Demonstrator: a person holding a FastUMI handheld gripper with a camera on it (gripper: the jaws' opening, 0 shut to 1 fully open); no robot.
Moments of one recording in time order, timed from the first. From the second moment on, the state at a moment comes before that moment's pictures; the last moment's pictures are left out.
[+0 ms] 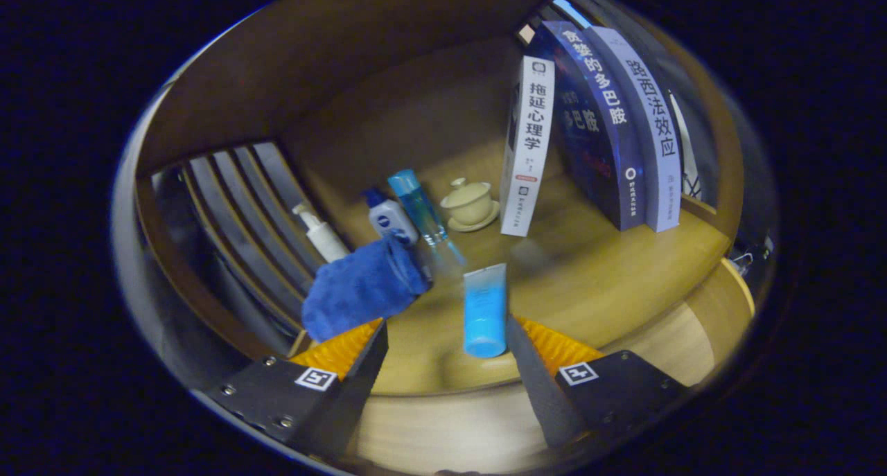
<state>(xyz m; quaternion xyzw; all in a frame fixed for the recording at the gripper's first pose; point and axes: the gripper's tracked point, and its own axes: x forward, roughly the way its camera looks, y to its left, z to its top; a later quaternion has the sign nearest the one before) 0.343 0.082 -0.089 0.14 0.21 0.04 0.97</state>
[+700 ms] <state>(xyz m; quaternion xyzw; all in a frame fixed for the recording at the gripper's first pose) 0.165 0.053 -0.033 0.08 0.17 0.03 0.98</state>
